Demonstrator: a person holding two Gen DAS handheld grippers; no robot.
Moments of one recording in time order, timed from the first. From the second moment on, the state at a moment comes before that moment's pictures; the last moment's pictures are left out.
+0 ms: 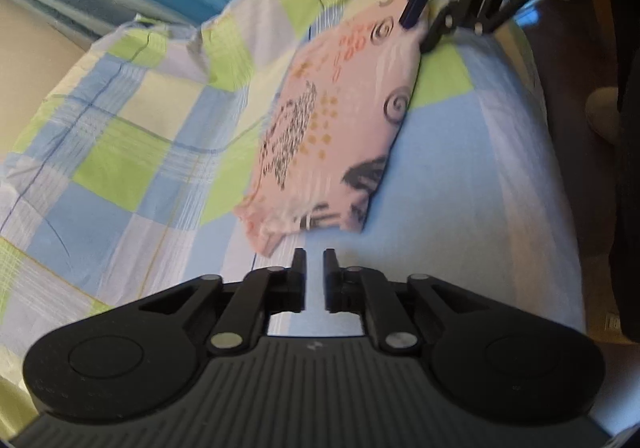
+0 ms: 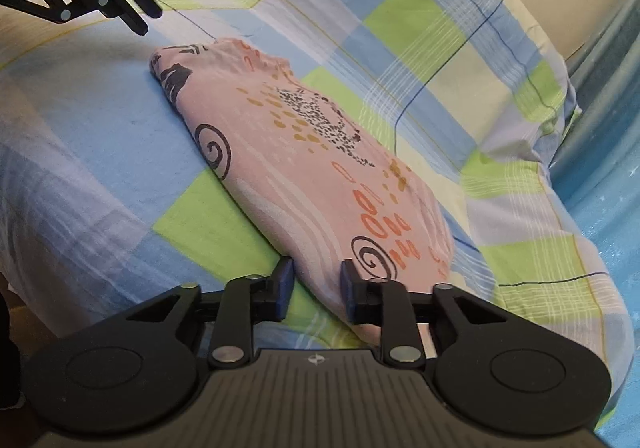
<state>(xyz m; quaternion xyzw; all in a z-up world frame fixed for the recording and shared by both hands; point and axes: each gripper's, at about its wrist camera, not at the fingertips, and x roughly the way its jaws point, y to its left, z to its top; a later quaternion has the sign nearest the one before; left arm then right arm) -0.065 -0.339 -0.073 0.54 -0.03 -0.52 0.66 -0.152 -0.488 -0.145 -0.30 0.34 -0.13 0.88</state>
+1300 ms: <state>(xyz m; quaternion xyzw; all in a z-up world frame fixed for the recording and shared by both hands) -0.051 -0.400 -0.074 0.42 0.06 -0.55 0.72 -0.155 -0.542 -0.118 -0.11 0.31 -0.14 0.93</state>
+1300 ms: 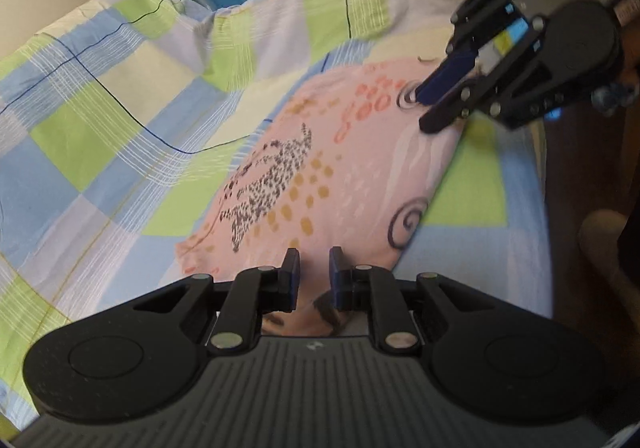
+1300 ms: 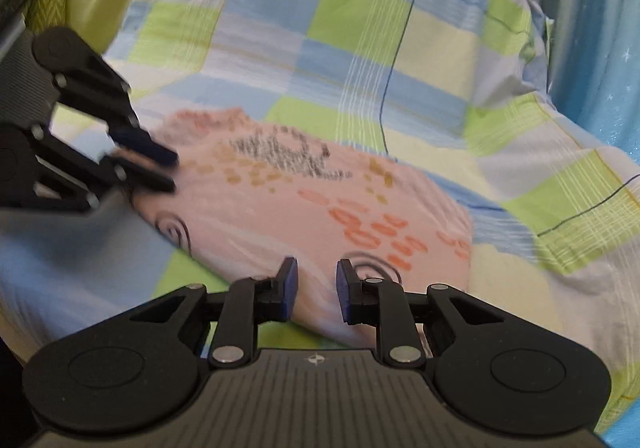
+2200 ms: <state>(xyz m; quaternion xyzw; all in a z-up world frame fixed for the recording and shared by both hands) 0.030 -0.481 -0.050 0.31 0.15 -0.56 0.76 -0.068 -0.612 -0.093 0.02 0.29 -0.13 0.95</state>
